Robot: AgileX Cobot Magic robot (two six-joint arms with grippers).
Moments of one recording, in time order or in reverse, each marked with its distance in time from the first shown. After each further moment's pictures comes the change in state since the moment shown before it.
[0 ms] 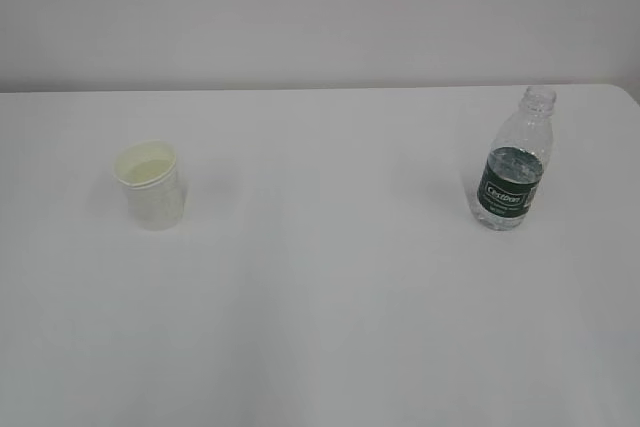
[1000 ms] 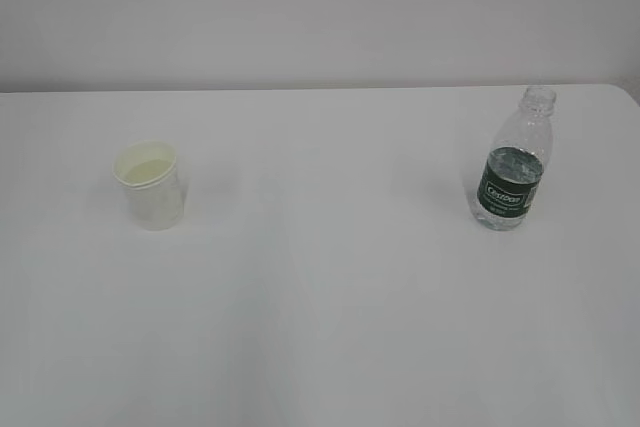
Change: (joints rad) left arm 0.000 0.000 0.007 0.002 0.000 0.000; right arm 0.000 0.000 0.000 0.000 0.000 0.000
